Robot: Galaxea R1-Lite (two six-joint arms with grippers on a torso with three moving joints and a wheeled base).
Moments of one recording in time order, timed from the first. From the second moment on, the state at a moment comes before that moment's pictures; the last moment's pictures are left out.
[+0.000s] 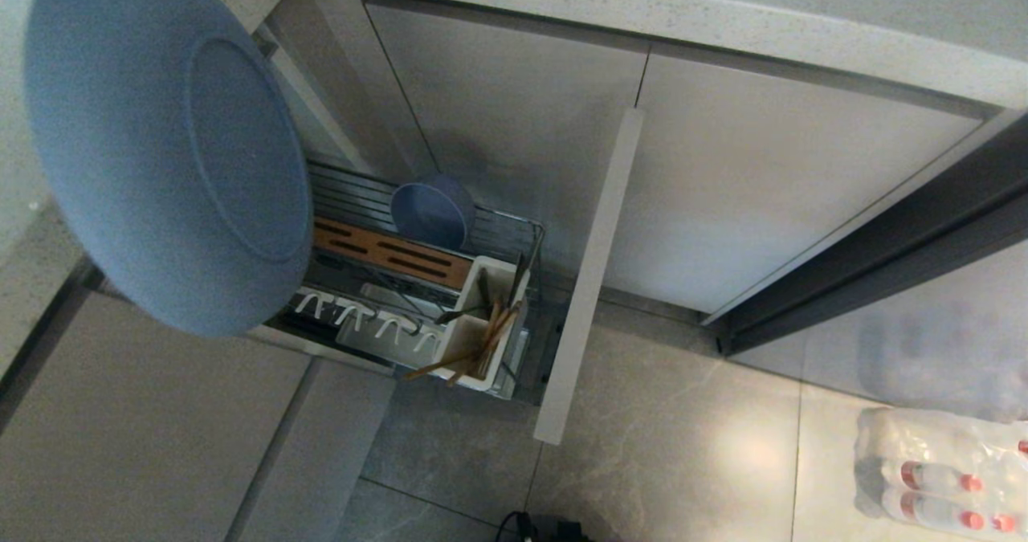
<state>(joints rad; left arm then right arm) -0.54 1.21 -1.66 0.45 0.05 -1.26 0.00 0.00 0.00 0.00 -0.01 0.02</state>
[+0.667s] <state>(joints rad) -0.69 1.48 -1.79 0.44 0.59 -1.38 0.00 0.00 0.00 0.00 -0.01 0.02</state>
